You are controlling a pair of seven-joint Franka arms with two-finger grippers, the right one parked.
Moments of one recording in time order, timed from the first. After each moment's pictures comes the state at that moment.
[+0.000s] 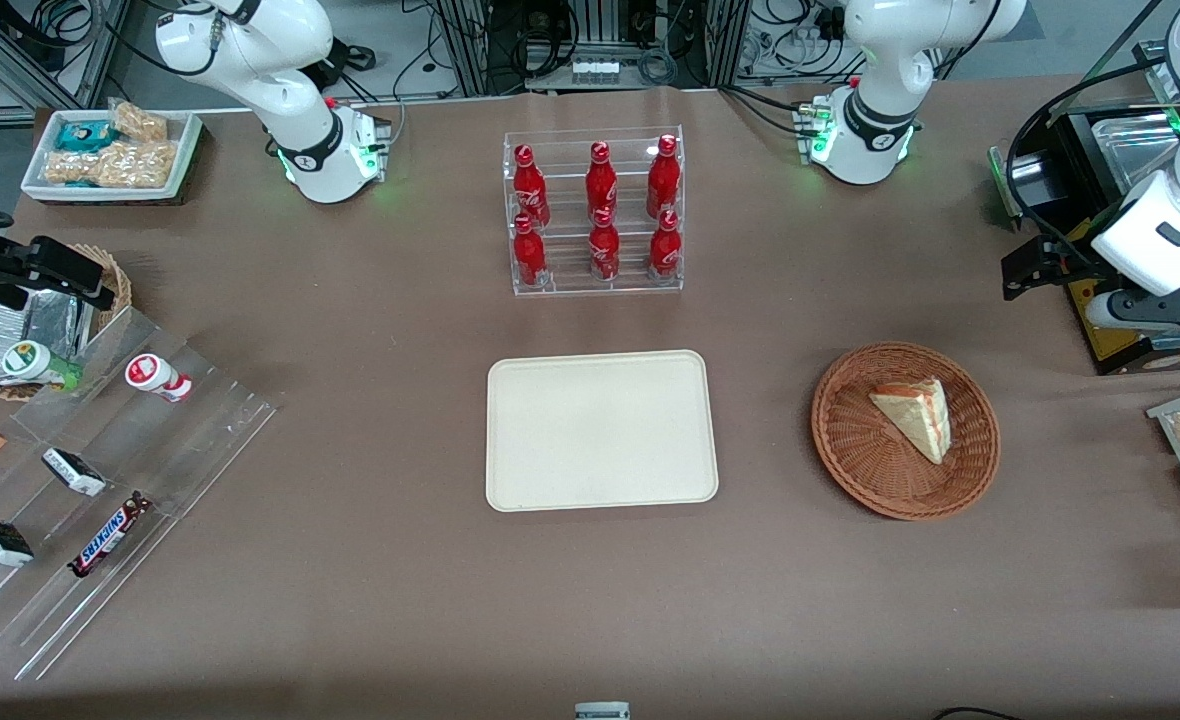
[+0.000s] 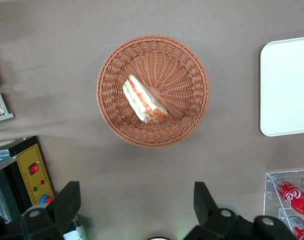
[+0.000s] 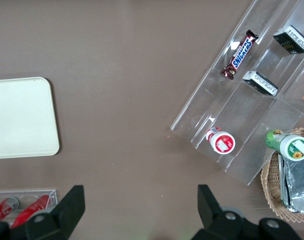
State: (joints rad) arm 0.04 -0.01 -0.11 -1.64 0.03 1.55 0.02
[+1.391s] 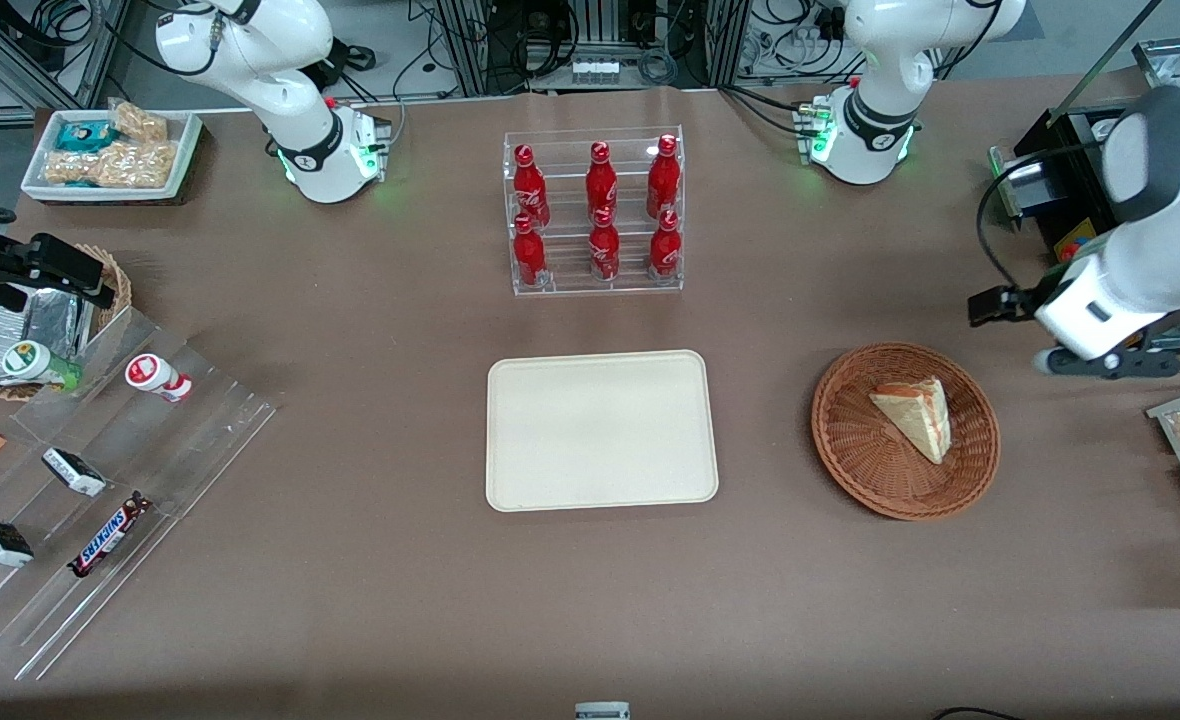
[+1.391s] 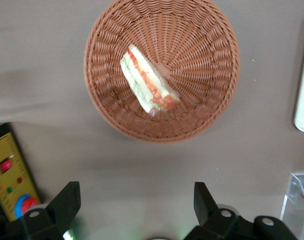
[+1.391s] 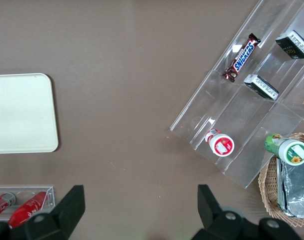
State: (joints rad) arm 0.07 0.05 -0.09 -1.91 0.03 1.76 0.02
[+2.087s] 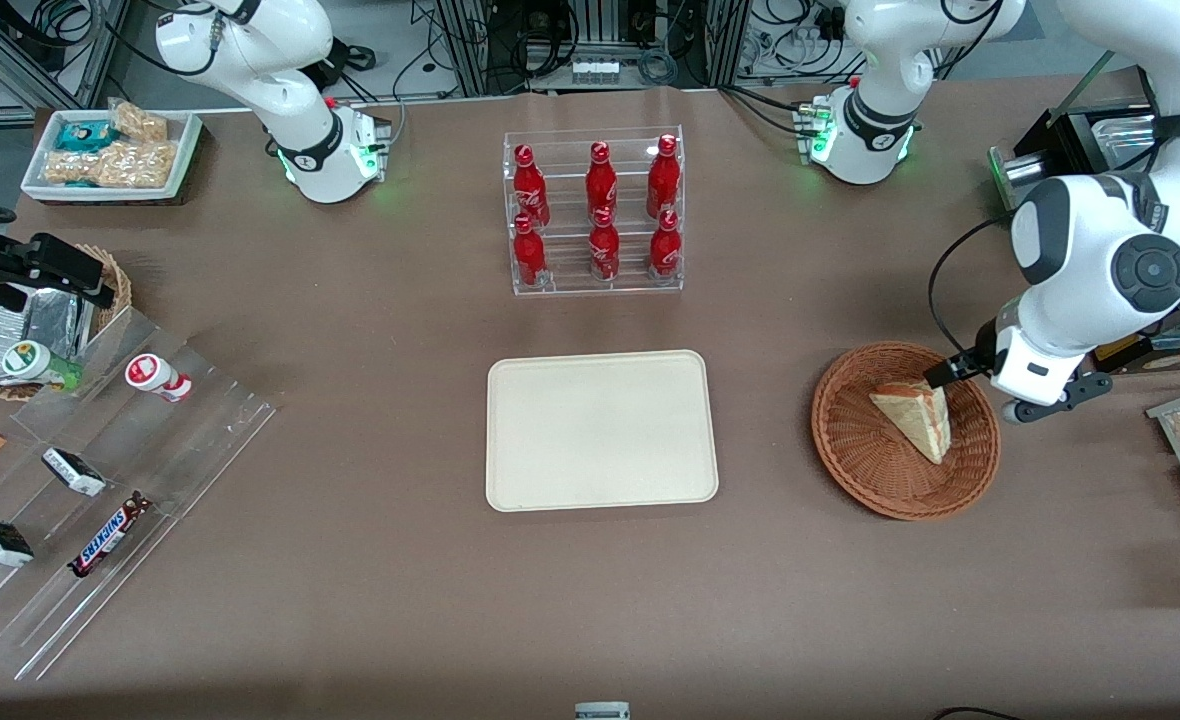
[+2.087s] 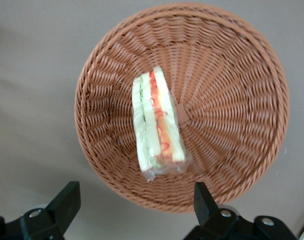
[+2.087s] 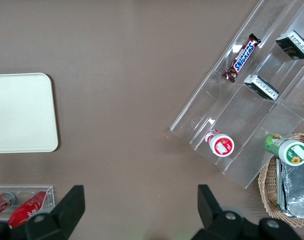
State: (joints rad) arm 0.07 0.13 -0.09 -2.13 0.03 2.16 -0.49
